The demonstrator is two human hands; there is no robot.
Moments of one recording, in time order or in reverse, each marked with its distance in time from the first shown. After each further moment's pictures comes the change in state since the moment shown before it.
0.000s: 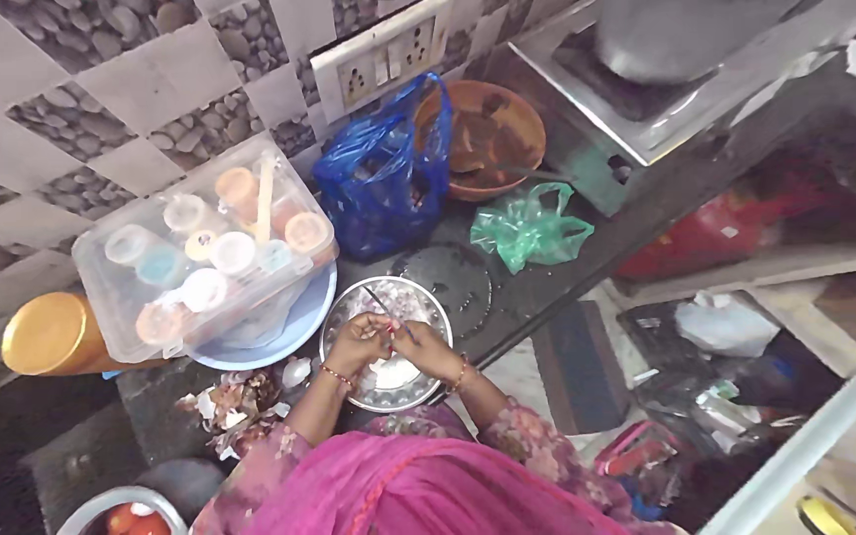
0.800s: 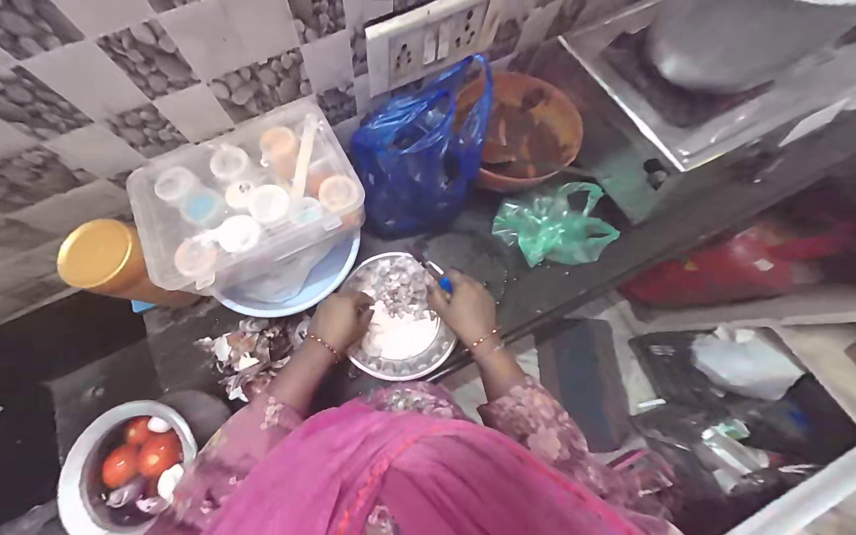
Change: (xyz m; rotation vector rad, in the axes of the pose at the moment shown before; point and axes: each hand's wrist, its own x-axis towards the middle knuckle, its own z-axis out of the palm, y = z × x) left_hand -0.027 0.027 -0.025 1.171 0.037 0.005; right_hand -0.014 -0.019 -0.028 -0.585 0.444 0.051
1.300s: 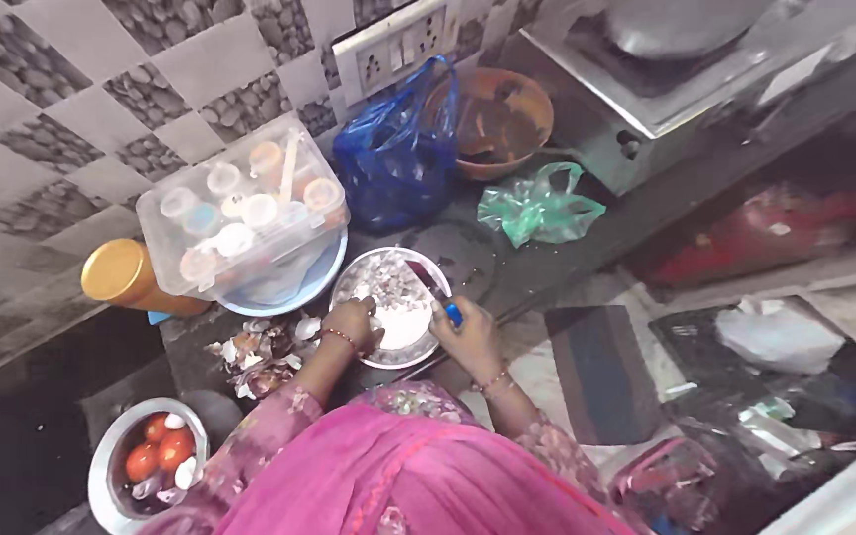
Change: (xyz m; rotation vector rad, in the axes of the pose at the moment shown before) left_hand 0.009 0.021 0.030 0.279 -0.223 -0.177; right_hand -0.073 0.024 0.013 0.312 0.269 -0.107
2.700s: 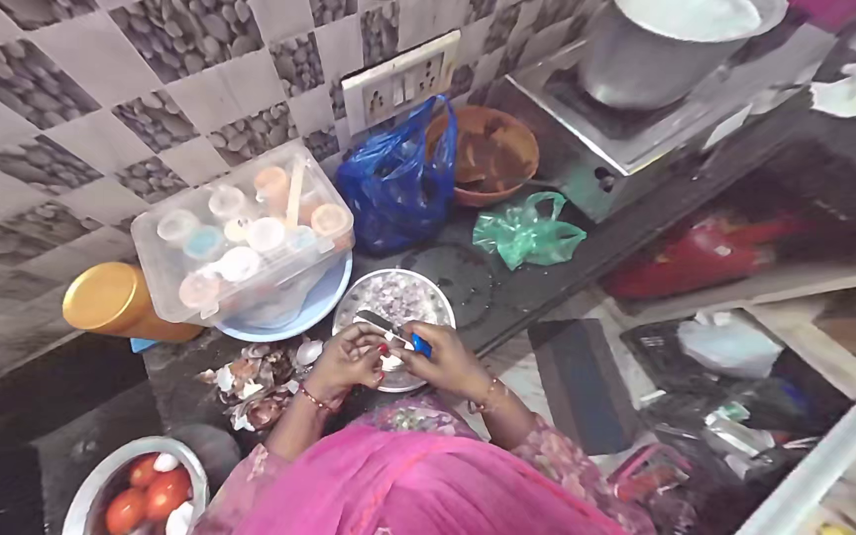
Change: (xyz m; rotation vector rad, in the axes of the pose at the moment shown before) left_hand -0.049 -0.038 0.015 -1.534 0.069 0.674; right_hand 0.019 -0.037 0.011 0.357 -0.389 -0.377
